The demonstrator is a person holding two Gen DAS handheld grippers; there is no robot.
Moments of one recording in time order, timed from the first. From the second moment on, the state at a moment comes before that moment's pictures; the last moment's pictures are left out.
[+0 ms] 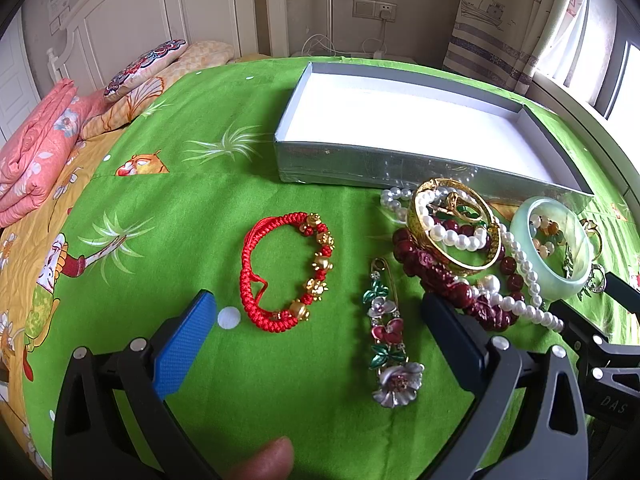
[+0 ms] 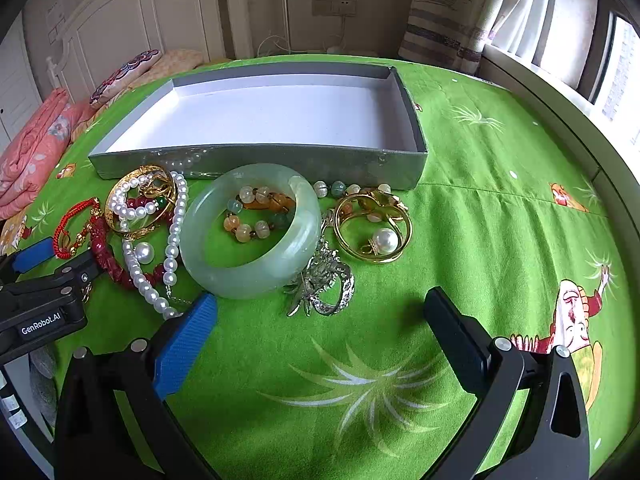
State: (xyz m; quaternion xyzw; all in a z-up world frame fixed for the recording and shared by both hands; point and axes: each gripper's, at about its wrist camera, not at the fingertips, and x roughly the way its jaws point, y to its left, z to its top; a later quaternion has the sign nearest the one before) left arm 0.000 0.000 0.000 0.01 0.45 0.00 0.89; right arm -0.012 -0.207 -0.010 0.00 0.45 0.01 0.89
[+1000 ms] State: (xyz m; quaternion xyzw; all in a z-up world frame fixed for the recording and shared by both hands) left arm 0.000 0.000 0.000 0.01 0.45 0.00 0.89; right arm -0.012 -0.203 -0.010 0.00 0.45 0.02 0.89
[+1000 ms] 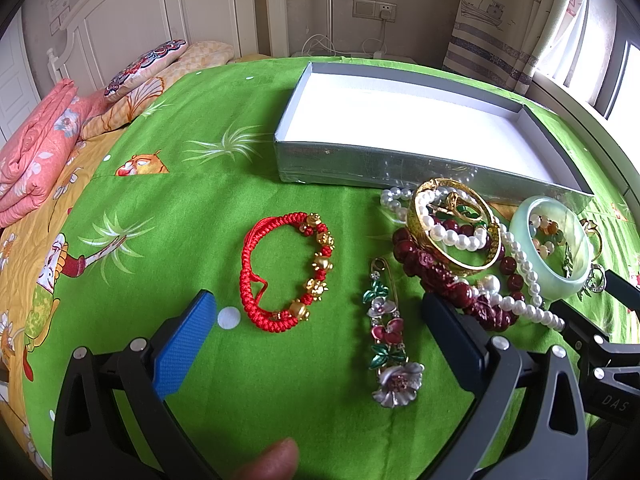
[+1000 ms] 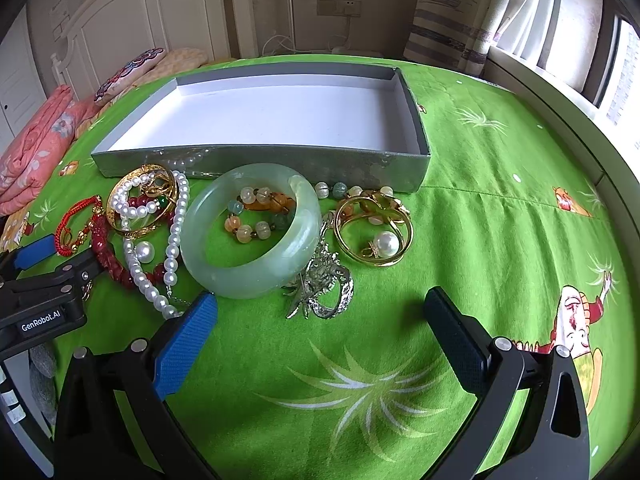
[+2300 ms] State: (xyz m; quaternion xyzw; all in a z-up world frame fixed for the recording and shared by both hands) left arm -0.005 0.003 0.001 0.02 0.45 -0.03 0.89; right arm -0.038 -0.233 0.015 0.05 0.41 0.08 0.91
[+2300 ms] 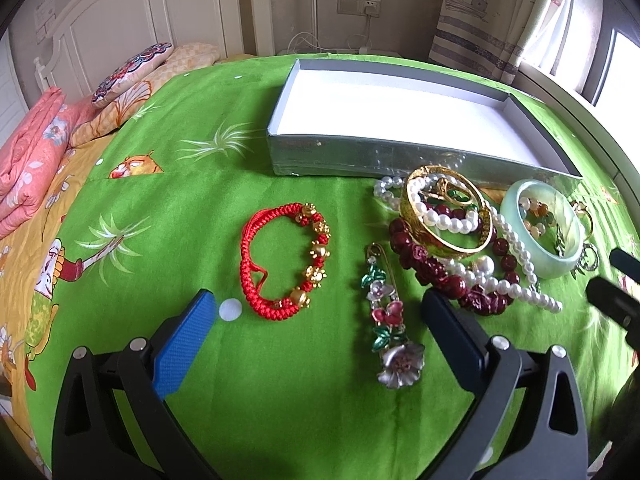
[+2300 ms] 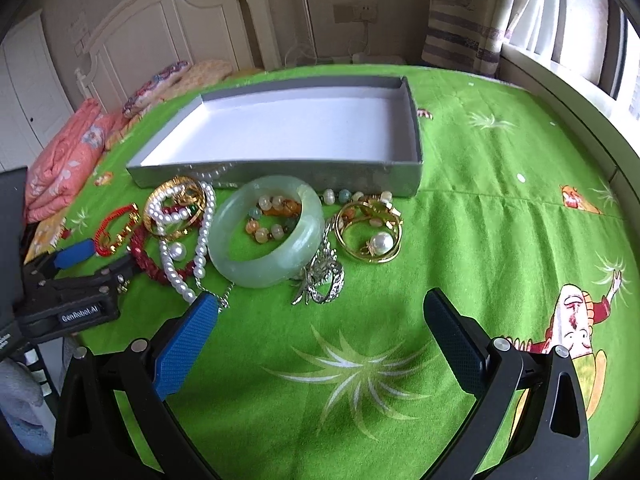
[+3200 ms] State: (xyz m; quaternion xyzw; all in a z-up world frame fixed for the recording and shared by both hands) left arm -0.084 0.062 0.023 -0.07 0.39 -0.14 0.91; right arm 0.039 -0.176 0.007 -0.20 0.49 0.13 0.84
